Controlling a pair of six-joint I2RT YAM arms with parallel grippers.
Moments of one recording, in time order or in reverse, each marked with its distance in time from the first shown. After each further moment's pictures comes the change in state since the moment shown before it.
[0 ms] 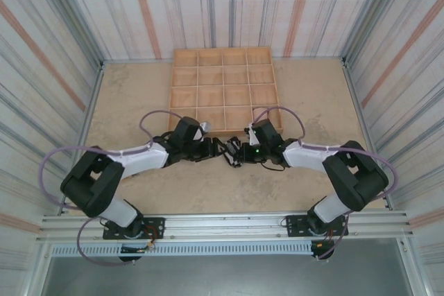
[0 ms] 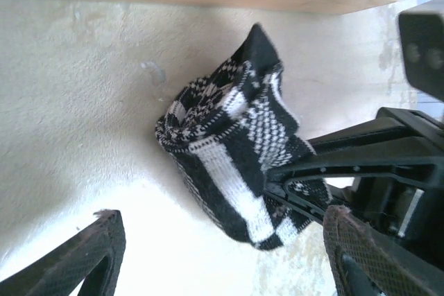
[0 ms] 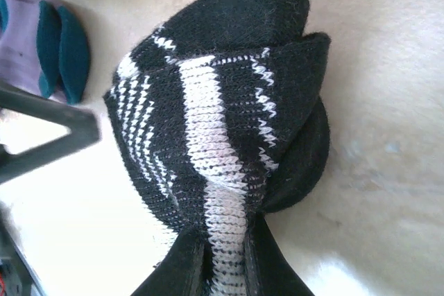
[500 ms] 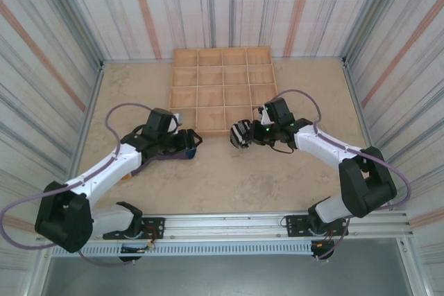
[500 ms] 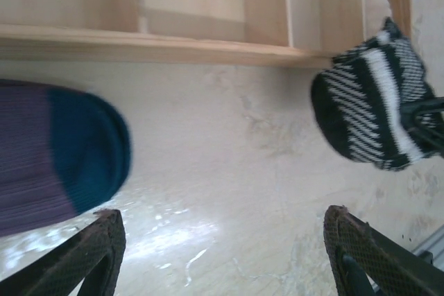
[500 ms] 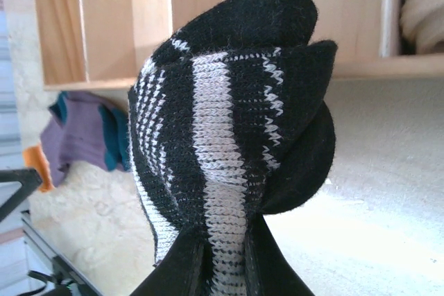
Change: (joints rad) left arm 0.200 -0.297 0.051 -0.435 -0.091 0.139; right arm -0.167 -0.060 0.227 -0.290 -0.044 0.077
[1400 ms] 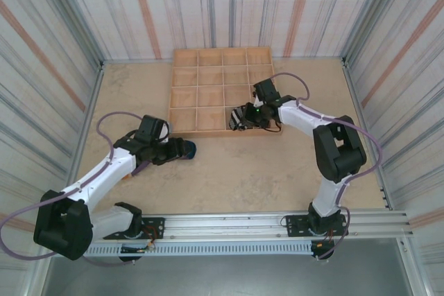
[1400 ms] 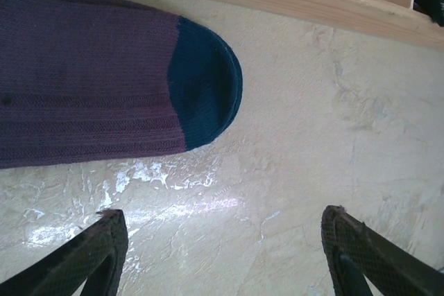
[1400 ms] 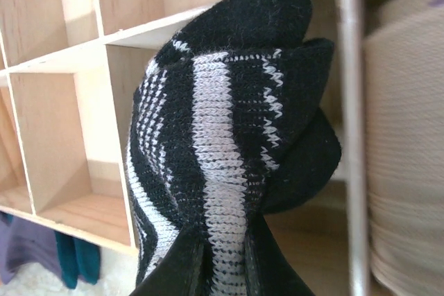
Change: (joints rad) left arm 0.069 -0.043 -0.055 -0.150 -0.023 0.045; right arm -0.010 0.362 0.346 -0.082 0.143 -0.047
